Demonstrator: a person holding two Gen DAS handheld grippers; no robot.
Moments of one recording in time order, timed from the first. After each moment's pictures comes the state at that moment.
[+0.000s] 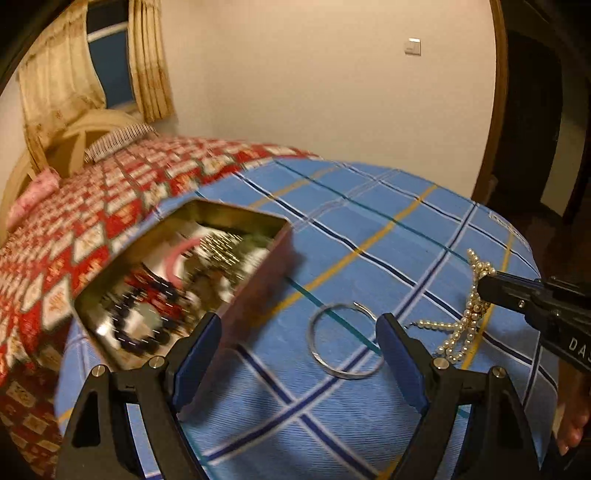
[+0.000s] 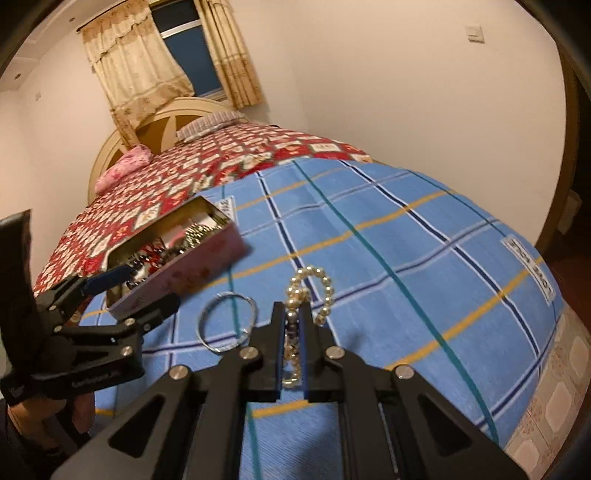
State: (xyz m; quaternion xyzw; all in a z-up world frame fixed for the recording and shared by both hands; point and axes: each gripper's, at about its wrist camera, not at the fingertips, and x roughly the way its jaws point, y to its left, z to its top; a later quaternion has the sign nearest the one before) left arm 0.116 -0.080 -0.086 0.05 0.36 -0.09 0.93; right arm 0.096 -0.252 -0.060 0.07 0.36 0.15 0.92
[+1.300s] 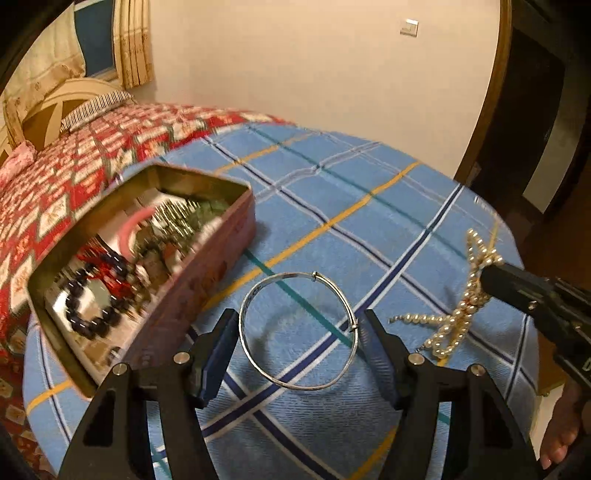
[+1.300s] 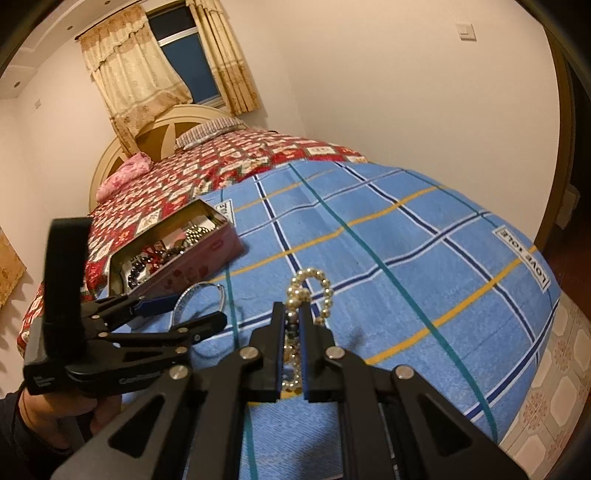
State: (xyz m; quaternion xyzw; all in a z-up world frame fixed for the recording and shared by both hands) left arm 0.127 -0.091 -0.092 0.02 0.41 -0.13 0.90; right arm 0.083 -0.266 -0.056 0.08 0.34 0.16 0.92
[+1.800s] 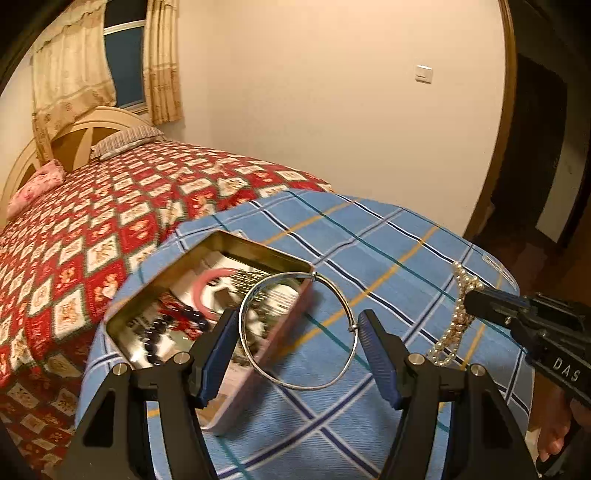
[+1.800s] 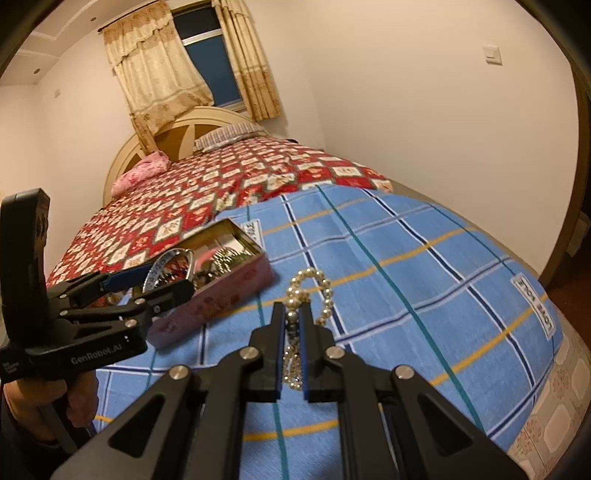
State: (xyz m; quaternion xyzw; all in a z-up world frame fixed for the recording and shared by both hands) left arm 0.117 -0.040 -0.032 0.01 0.33 -0.08 0.94; right arm 0.100 -0.234 -0.023 0.05 0.32 0.19 0.93
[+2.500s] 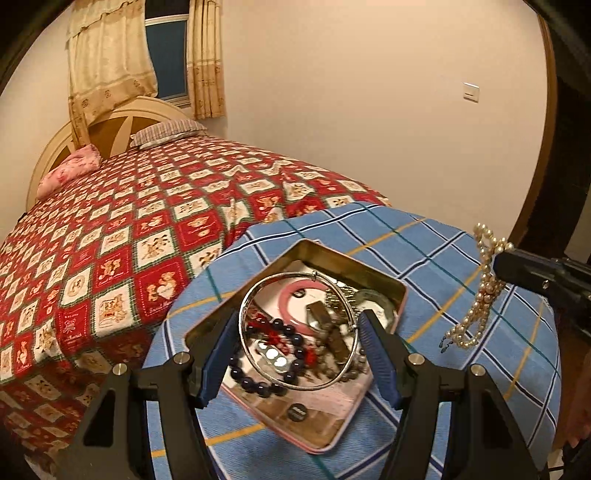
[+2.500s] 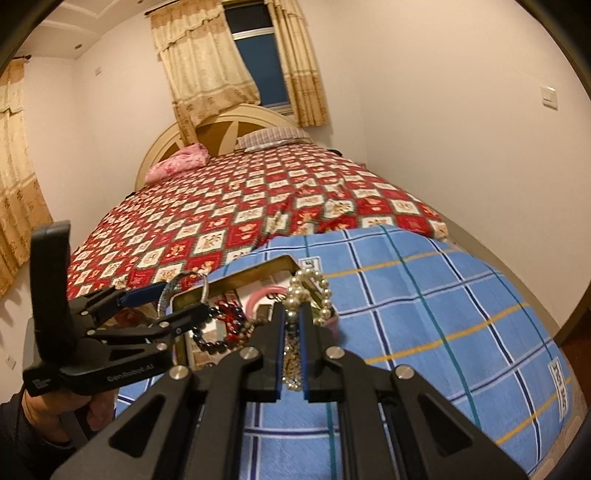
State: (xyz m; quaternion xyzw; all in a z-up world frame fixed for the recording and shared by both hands) left arm 0.137 0.035 -0.031 -0.01 0.33 -0.01 0.94; right arm 0.141 -0.156 0.012 0.00 0.30 0.26 0.92
